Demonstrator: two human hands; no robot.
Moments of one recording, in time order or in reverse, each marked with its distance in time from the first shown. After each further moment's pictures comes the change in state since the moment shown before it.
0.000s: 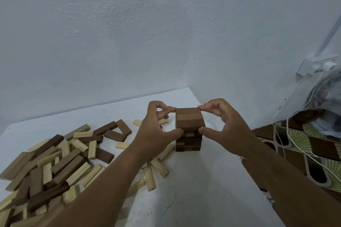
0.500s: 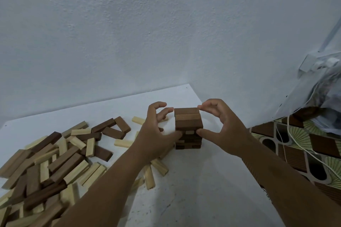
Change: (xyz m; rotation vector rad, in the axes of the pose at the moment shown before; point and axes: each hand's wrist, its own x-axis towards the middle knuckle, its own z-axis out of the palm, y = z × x) left_hand 0.001 -0.028 0.008 -0.013 -0.028 -0.003; right_hand -0.002 0.014 0.010 -0.003 -0.025 0.035
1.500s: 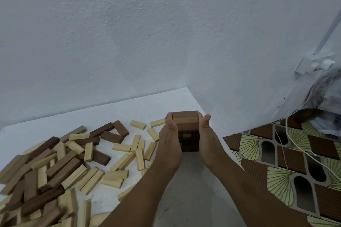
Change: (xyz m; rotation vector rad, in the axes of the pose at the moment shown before) left_hand -0.011 0.017 0.060 -0.394 0.122 -0.214; right_hand -0.003 -0.020 0.064 0.472 0.163 0.415
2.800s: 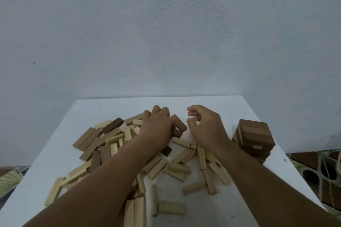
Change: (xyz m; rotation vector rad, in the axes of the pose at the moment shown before) left_hand 0.031 0.015 -0.200 1.489 -0.001 0.249; right_hand 0.029 -0.029 0.145 -0.589 -0.134 -0.398
